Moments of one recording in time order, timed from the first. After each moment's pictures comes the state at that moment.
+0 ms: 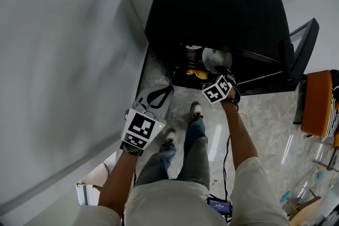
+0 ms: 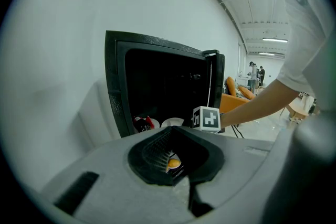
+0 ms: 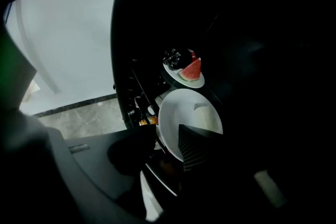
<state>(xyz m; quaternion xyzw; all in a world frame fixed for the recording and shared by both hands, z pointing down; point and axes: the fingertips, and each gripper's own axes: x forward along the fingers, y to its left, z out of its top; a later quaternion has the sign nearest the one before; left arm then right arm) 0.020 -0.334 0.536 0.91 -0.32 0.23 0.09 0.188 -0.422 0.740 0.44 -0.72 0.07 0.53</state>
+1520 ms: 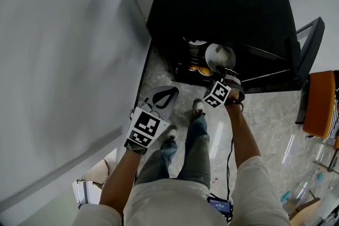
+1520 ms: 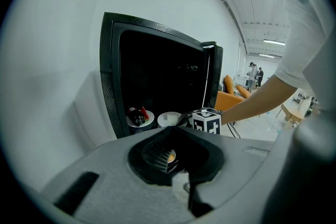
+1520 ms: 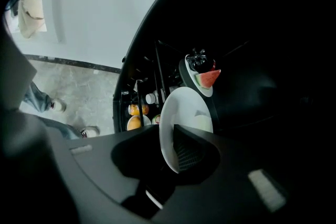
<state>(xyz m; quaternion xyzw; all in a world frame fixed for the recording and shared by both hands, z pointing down) 0.026 -0.319 0.568 0.91 -0.31 0.24 0.12 0.187 -0.413 0.761 0.37 -0.69 -0.12 0.61</state>
